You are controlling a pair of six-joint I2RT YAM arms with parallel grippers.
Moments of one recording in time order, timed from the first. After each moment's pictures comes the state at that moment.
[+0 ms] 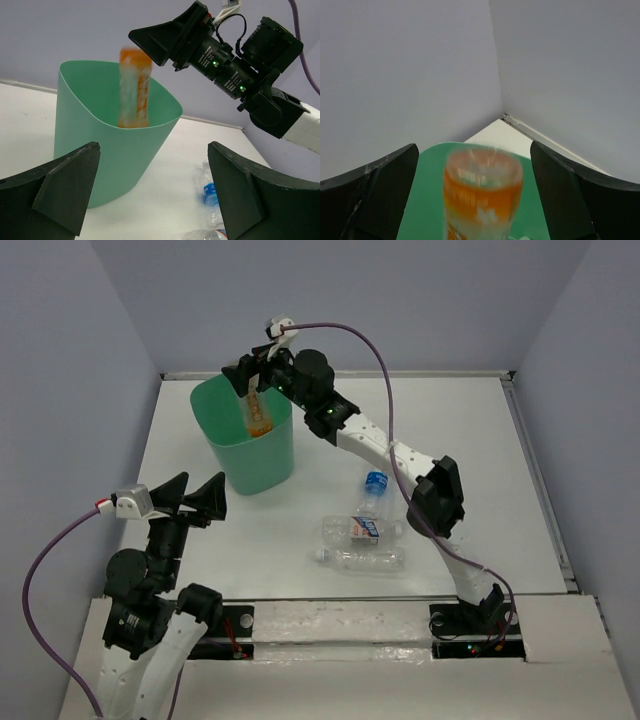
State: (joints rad) left arm -0.37 0.15 0.64 -0.24 -0.20 -0.37; right arm 0.81 2.29 2.28 0.24 -0.07 0.16
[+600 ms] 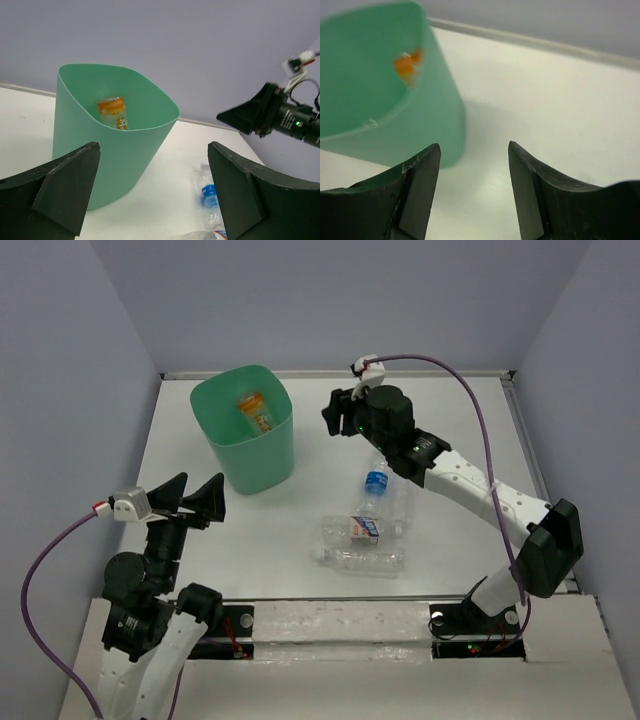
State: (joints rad) left arm -0.37 0.13 0.64 -0.24 -0.20 -0.37; right arm 0.76 1.57 1.42 0.04 0.19 0.20
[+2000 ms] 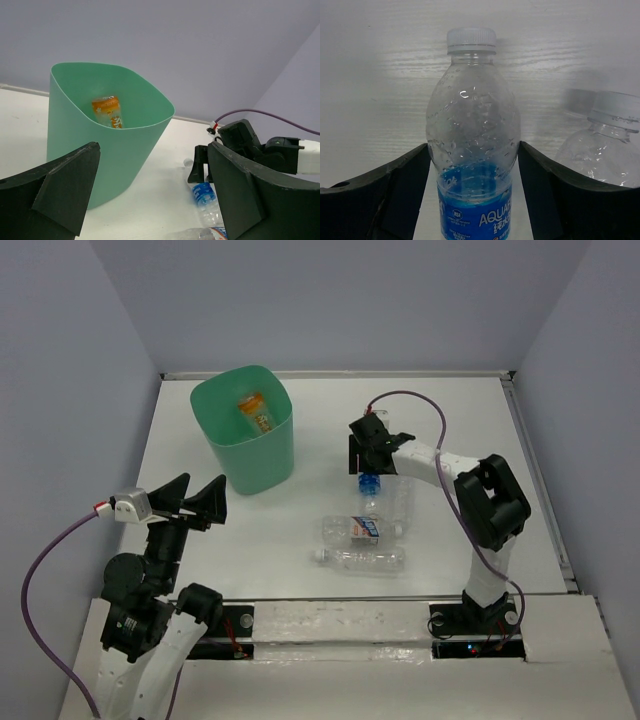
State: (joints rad) left arm -0.40 0.13 0.64 -0.24 -0.20 -0.37; right arm 0.59 1.90 1.33 -0.41 0.35 0.50
